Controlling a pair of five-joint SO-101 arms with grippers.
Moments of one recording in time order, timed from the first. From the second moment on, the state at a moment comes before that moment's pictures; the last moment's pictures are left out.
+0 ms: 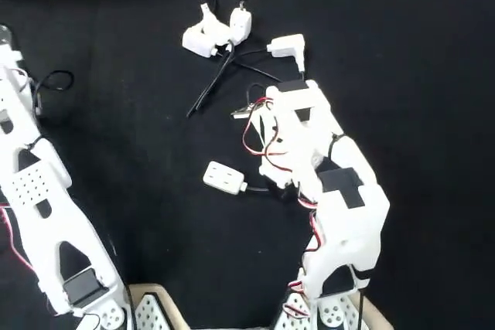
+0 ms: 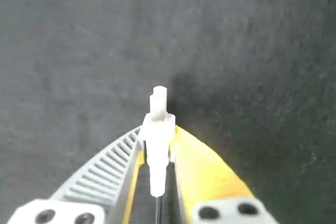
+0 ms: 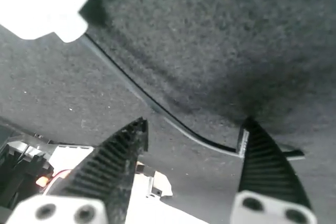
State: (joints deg) left arm -36.9 75.0 -91.5 94.3 -16.6; right arm -11.4 23.4 11.0 92.1 29.1
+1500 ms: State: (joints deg) left arm -18.6 42.9 -92.4 100.4 14.1; right arm -24.2 12.2 6.0 87.9 18.5
